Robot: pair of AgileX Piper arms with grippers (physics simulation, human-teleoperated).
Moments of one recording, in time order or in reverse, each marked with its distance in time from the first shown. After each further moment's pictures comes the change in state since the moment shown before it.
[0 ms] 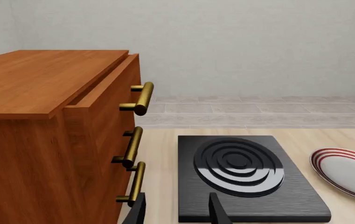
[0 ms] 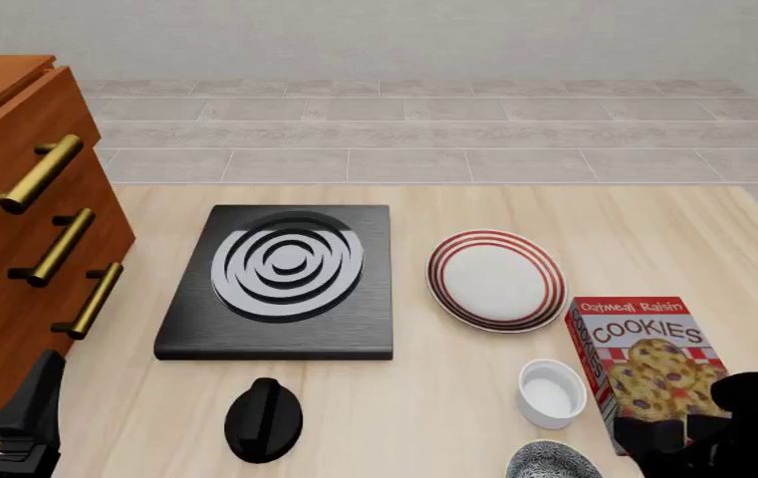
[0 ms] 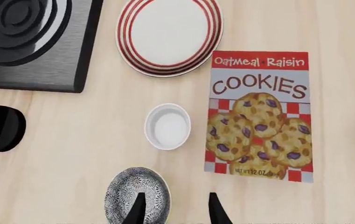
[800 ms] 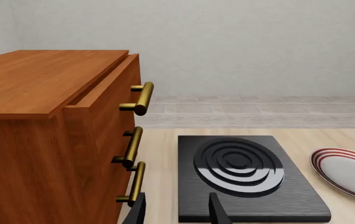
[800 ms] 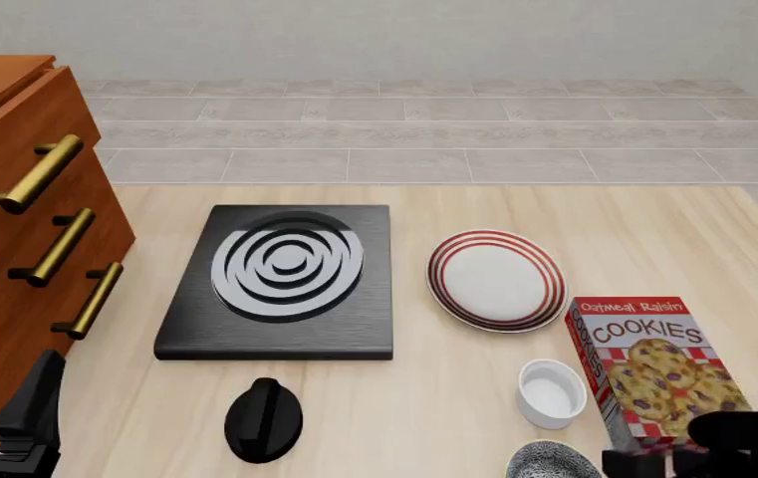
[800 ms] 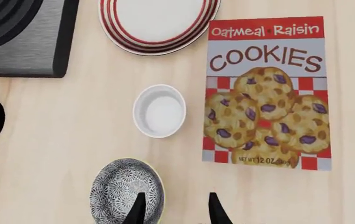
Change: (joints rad) left arm 0.000 0.000 0.000 0.000 0.000; right arm 0.008 -0.005 0.160 -0.104 0.041
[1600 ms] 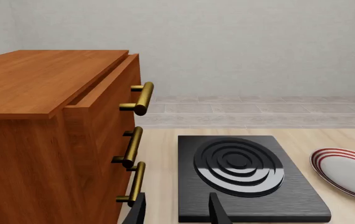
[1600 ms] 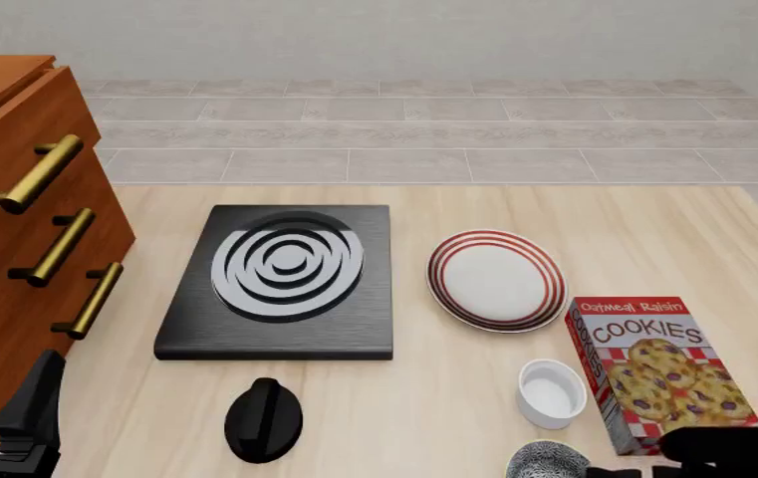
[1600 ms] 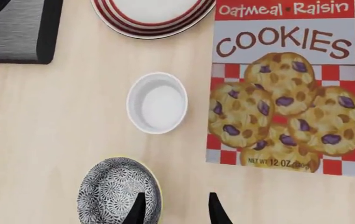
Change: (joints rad) left arm 0.000 0.000 0.000 0.000 0.000; right arm 0.032 0.125 0.109 -0.189 0.018
